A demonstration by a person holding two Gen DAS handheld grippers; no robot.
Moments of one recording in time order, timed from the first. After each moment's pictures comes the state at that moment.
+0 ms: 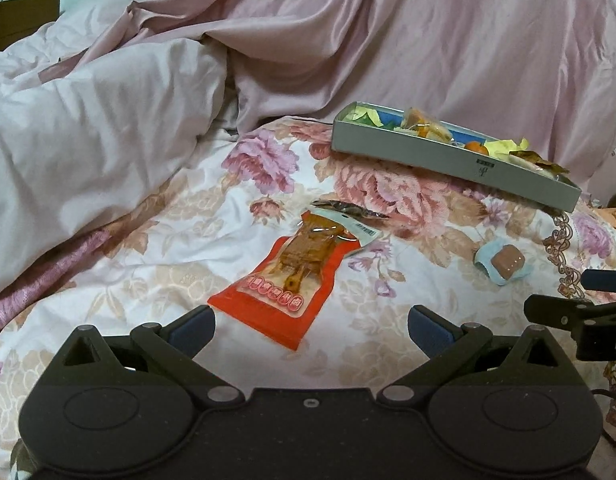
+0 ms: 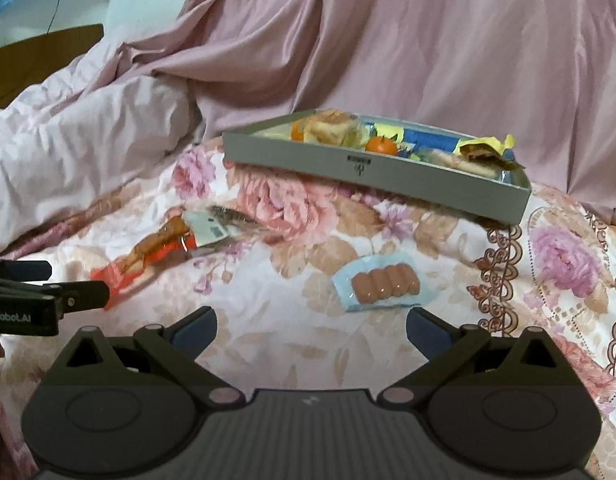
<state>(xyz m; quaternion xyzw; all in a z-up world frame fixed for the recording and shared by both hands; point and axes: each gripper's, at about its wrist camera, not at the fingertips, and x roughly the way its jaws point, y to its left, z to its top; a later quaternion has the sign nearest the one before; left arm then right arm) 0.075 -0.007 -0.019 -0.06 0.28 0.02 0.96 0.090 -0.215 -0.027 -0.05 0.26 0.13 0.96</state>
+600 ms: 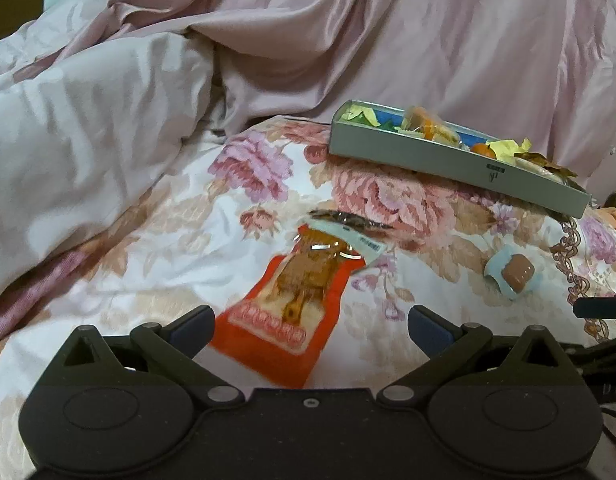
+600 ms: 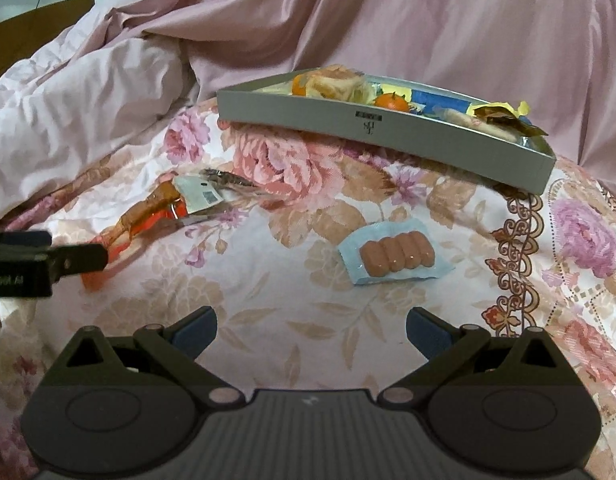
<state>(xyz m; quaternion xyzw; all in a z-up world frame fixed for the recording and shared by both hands) 0.113 0.002 -0.024 -0.05 0.28 0.00 0.96 0.114 -0.204 -0.042 -0.06 0.31 0.13 0.94</state>
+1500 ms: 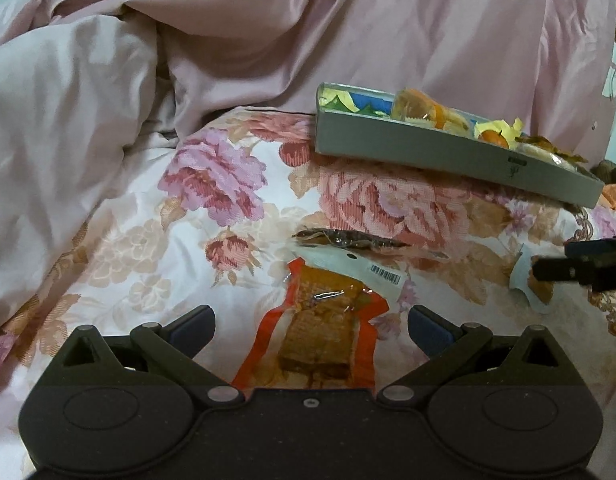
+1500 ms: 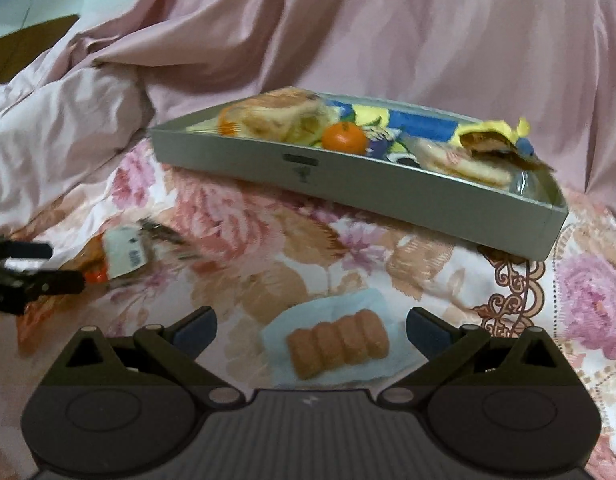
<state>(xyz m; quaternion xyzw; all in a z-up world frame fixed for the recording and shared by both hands) 0.195 0.022 -0.041 -0.02 0.30 -0.07 0.95 0.207 -0.251 -0.038 -0.02 0.29 0.13 0.95</state>
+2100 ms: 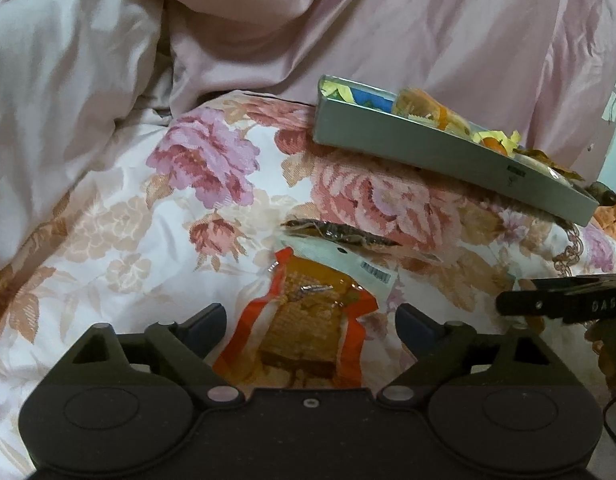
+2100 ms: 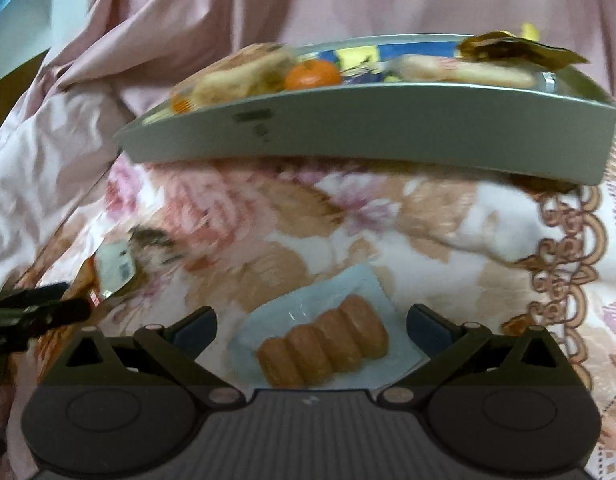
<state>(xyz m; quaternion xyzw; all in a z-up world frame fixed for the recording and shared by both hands) 0.200 0.024 -0.047 -0.07 0.31 -0.09 0.94 0.238 -0.252 -0.062 0.05 0.35 0.18 0.92</state>
